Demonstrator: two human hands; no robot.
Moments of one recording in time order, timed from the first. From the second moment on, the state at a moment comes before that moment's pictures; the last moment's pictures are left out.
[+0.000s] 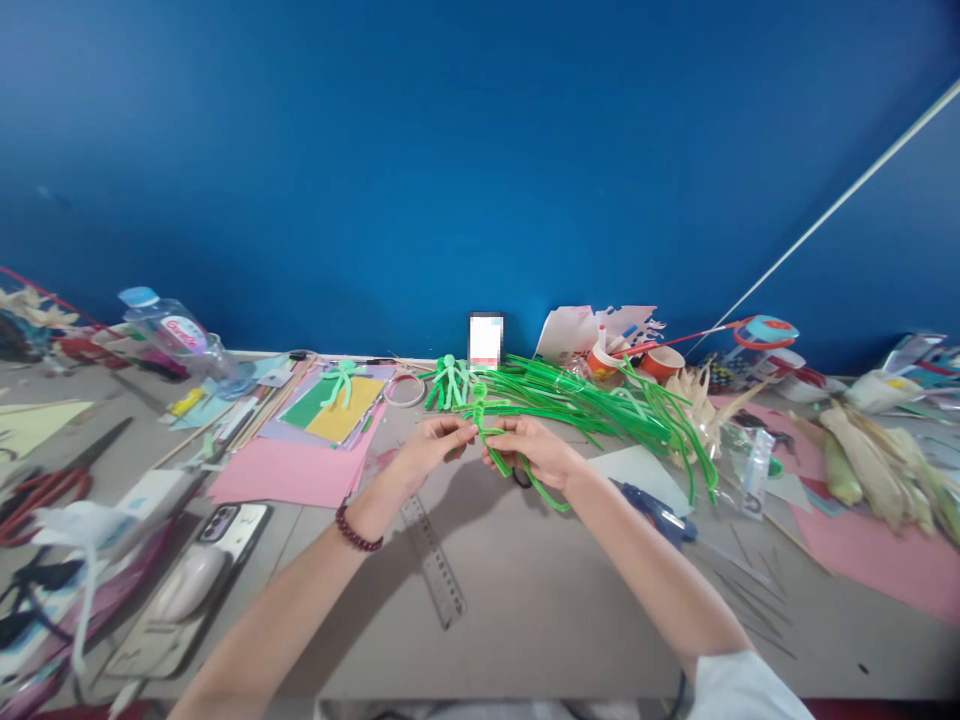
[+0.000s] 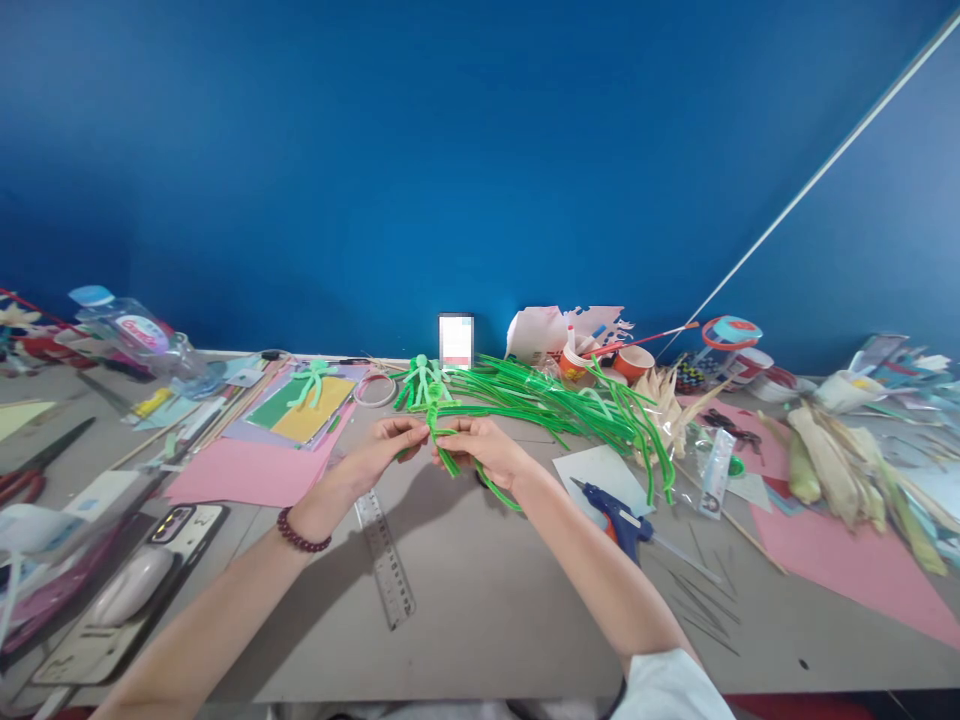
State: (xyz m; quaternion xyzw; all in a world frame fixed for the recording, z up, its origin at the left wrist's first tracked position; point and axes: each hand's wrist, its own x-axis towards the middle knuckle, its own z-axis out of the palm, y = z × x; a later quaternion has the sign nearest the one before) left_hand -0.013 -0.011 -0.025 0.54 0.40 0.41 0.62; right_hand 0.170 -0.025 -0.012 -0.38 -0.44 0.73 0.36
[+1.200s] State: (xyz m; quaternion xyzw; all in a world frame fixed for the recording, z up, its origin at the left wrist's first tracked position) left_hand -0.002 -0.025 -0.016 0.53 0.44 0.49 0.53; right_hand 0.149 -0.035 -0.021 -0.43 -0.53 0.56 0.48
